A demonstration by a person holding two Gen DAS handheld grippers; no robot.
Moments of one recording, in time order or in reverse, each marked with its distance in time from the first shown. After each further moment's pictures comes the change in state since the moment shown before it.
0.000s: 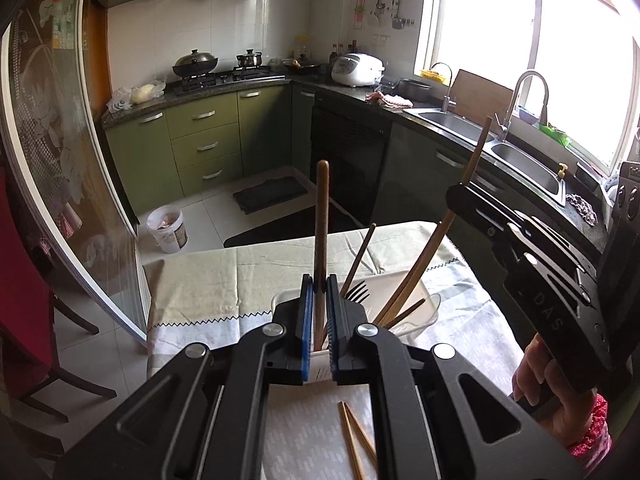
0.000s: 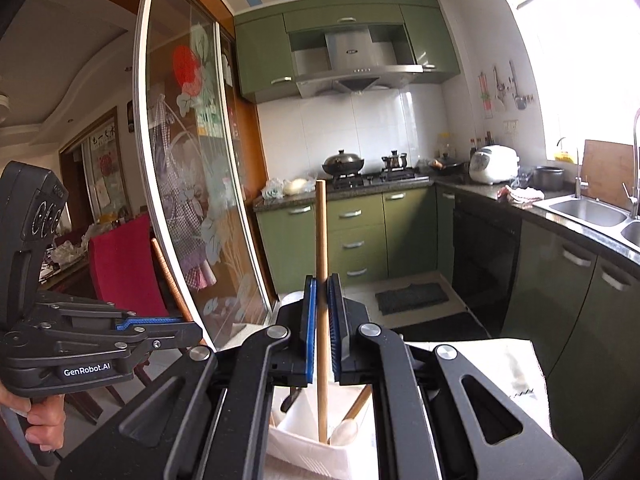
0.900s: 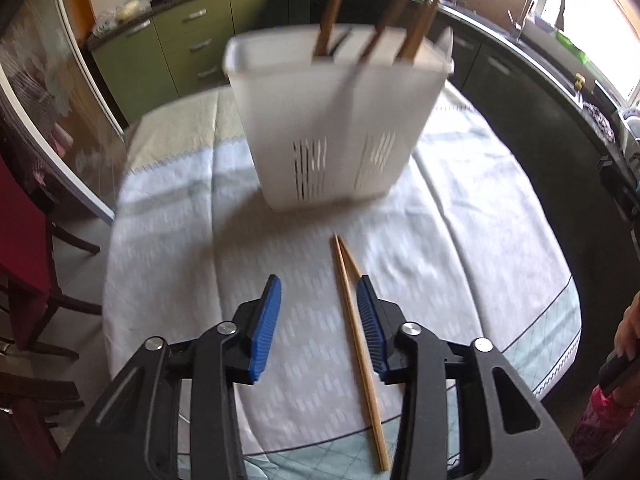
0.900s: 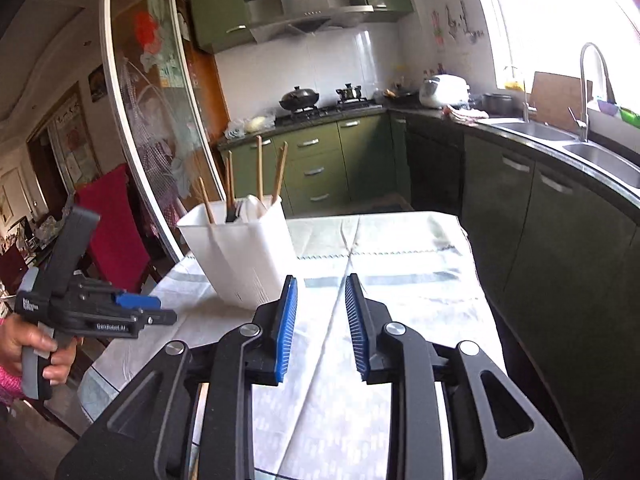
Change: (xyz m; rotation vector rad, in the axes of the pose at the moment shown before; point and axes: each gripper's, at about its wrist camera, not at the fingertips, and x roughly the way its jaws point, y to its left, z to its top) left arm 0.049 -0.022 -0.139 0.021 0.414 0.025; right arm -0.137 -0.056 -0.118 0.098 0.229 -0.118
